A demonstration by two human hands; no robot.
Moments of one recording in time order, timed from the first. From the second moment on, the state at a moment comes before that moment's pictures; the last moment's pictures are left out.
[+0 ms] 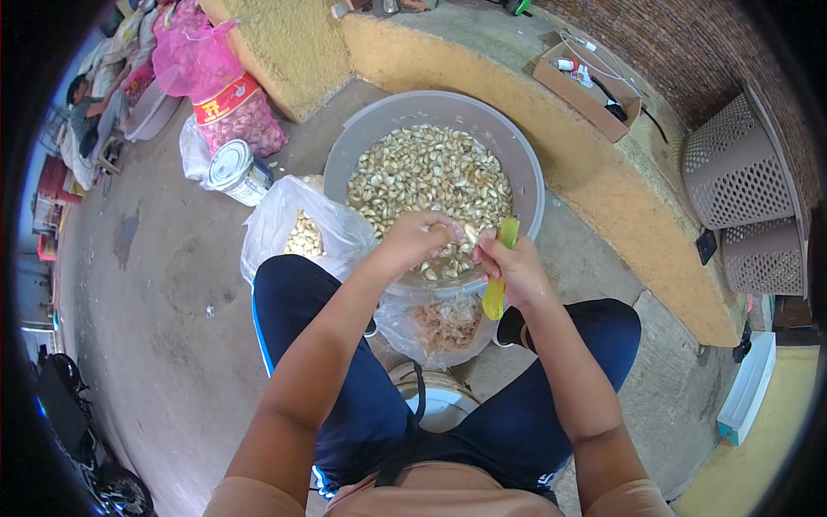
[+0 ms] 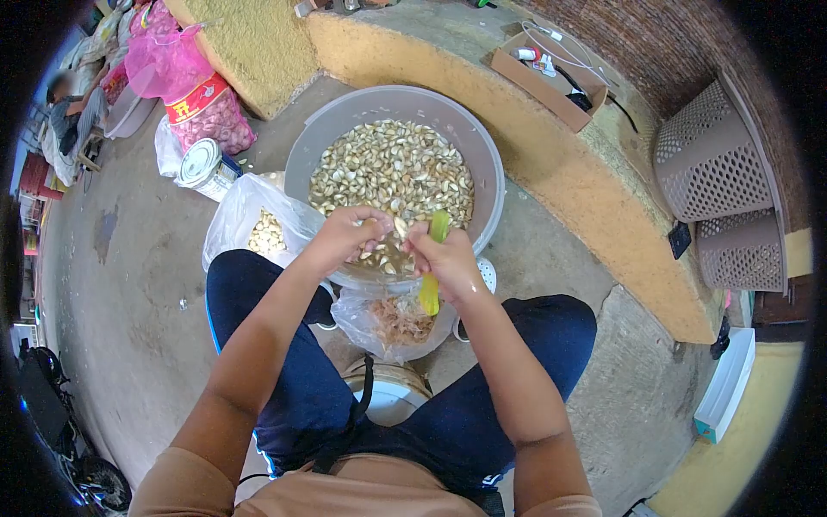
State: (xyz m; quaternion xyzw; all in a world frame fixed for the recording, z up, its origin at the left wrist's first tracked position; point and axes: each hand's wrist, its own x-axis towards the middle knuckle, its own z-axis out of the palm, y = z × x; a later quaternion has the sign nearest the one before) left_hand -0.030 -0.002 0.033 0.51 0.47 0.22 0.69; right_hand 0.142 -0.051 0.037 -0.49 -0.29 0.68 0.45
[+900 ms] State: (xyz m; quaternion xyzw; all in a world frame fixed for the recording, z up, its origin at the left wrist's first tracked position) left_hand -0.028 -0.003 0.023 0.56 0.41 0.21 0.69; right_hand 0.152 -0.040 0.034 -0.63 -0.39 0.49 0.46
